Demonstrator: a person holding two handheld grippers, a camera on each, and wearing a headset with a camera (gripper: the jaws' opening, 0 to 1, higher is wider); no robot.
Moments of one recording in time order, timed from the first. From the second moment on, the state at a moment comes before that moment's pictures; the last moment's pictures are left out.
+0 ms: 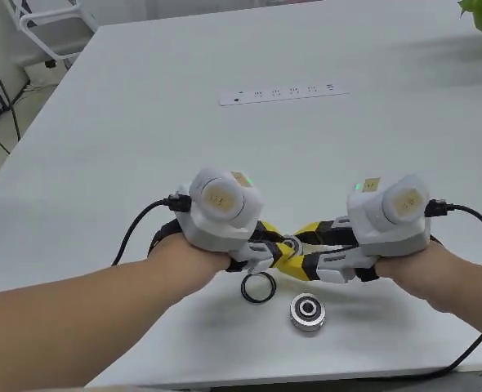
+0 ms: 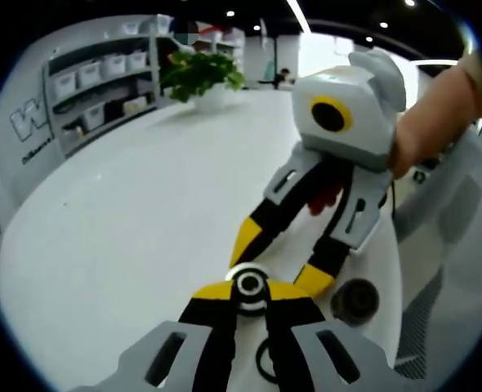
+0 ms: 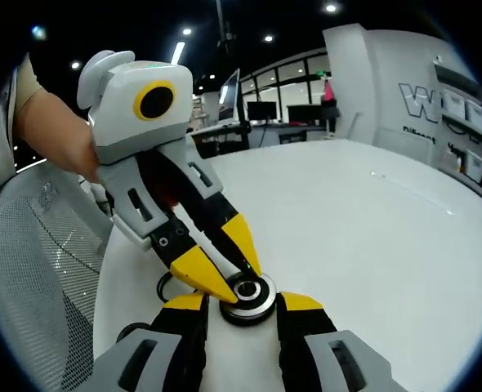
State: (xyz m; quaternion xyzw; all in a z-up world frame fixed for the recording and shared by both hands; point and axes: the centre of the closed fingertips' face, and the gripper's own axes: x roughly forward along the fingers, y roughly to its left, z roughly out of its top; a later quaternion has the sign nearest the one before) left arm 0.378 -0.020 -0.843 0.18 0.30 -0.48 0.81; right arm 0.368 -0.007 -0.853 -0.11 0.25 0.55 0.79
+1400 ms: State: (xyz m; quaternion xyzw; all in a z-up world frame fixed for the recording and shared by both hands) left arm 0.376 -0.020 -0.843 0.17 0.30 -0.47 0.81; right arm 0.366 -0.029 -0.856 -0.10 0.26 0.53 0.80
